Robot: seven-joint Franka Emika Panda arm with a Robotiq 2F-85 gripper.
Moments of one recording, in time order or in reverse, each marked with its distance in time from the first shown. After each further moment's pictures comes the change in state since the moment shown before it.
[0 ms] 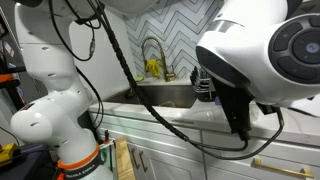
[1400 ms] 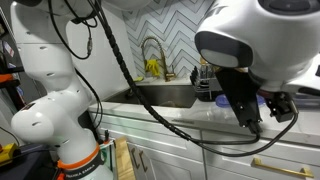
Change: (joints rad) arm 0.025 -0.038 0.038 0.013 -0.239 0.243 0.127
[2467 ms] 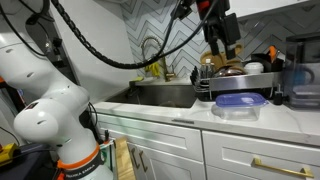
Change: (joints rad) arm 0.085 -0.448 0.183 -0.003 -1.038 -0.219 0.784
